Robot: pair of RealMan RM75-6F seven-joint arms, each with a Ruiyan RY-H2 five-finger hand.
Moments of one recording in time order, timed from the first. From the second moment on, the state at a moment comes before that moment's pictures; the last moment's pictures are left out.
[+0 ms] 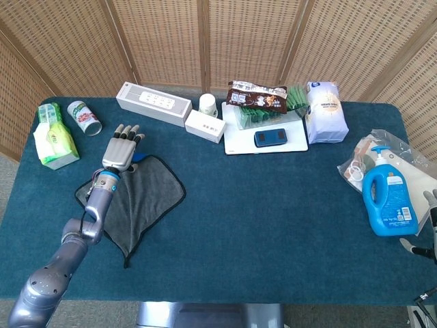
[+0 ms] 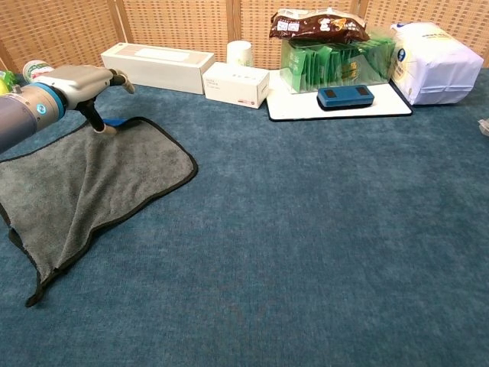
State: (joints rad) left arm -0.92 -1.98 -0.20 -0.24 1.33 0.72 -0.14; right arm 0.07 -1.03 0.15 -1.59 -1.24 1.34 0.06
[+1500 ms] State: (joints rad) left arm -0.93 -2.00 -0.20 -0.21 1.32 0.72 -0.05; right arm 0.07 -1.02 0.14 -1.60 -1.25 1.33 0.08
